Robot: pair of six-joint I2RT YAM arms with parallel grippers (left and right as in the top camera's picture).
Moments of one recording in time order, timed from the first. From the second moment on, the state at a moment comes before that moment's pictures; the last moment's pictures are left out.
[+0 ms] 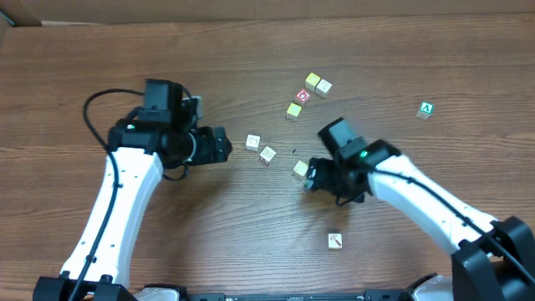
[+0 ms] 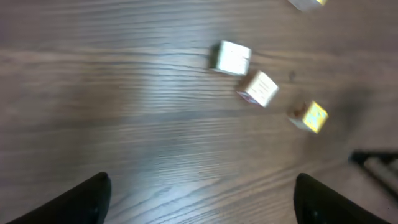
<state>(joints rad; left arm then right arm) -0.14 1.46 1.20 -0.97 0.24 -0.20 0.49 1.58 1.03 -0.83 -0.14 0.76</state>
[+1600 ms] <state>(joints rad) -0.66 1.98 1.27 -0.60 0.15 -0.02 0.28 1.53 1.46 -1.34 -0.14 0.57</state>
